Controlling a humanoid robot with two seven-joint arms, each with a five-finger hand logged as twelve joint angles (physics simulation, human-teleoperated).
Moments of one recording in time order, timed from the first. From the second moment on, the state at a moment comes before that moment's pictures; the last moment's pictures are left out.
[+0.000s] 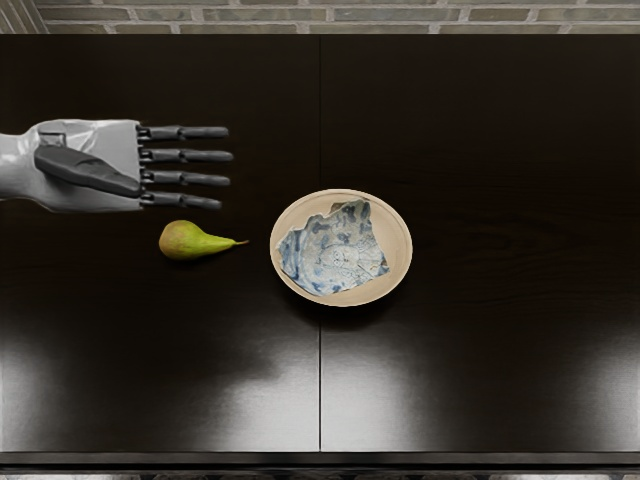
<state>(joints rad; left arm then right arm) -1.11 1.12 -0.33 -1.56 -0.71 -0.61 0.61 -0.01 0.00 0.10 0.22 0.05 0.05 -0.27</state>
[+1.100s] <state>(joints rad) -1.73 0.97 0.06 -1.64 0.28 -0.26 0.61 -0.12 0.00 0.09 0.21 0.05 0.05 -0.27</state>
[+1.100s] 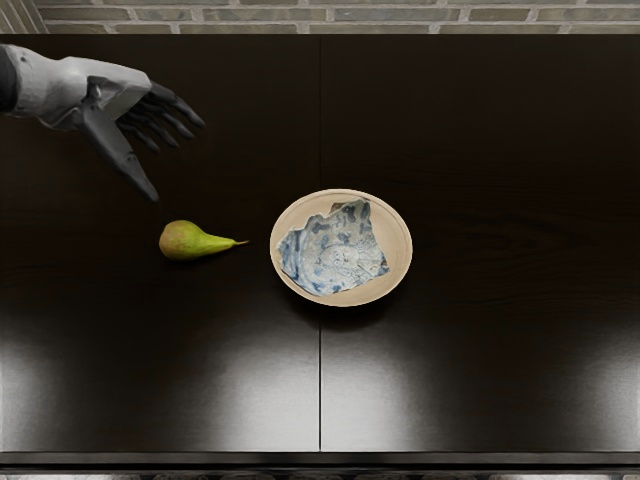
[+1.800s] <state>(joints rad) -1.72 0.67 0.38 -1.64 0.62 -0.02 0.61 -0.12 0.00 0.09 0.21 0.05 0.05 -0.27</state>
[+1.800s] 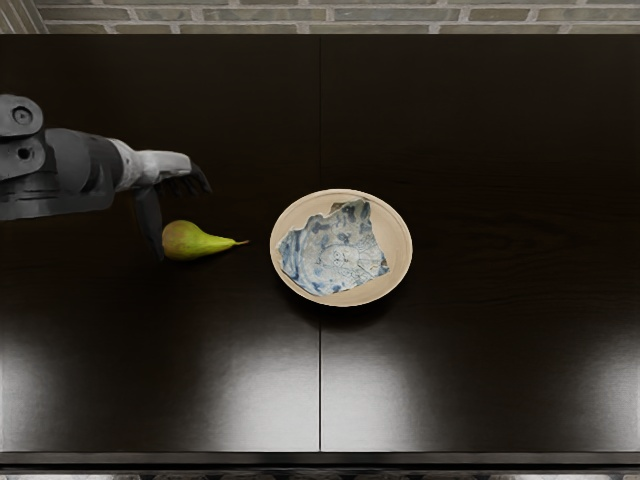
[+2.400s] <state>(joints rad) -1.76 0.49 0.65 -1.59 0.71 0.28 0.61 -0.12 0.00 0.09 0.21 0.05 0.05 -0.27</state>
